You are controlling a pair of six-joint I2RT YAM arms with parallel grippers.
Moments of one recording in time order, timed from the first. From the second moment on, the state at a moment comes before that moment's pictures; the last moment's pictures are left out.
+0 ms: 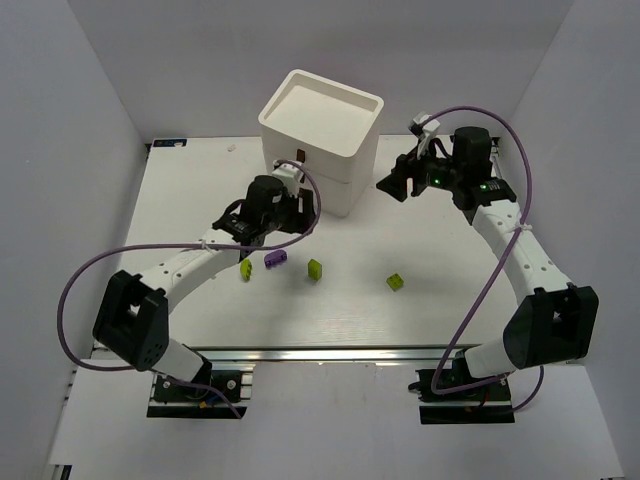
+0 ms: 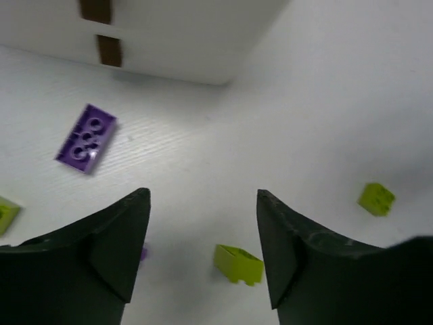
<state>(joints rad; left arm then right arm) -0.57 1.47 1.05 -0.10 0.03 -0.25 0.21 1.43 1.30 -0.27 -0.73 -0.15</state>
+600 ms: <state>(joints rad) -0.35 1.83 1.15 0.21 0.08 -0.37 0.16 1.45 1.23 -0.22 -0.73 -0.14</state>
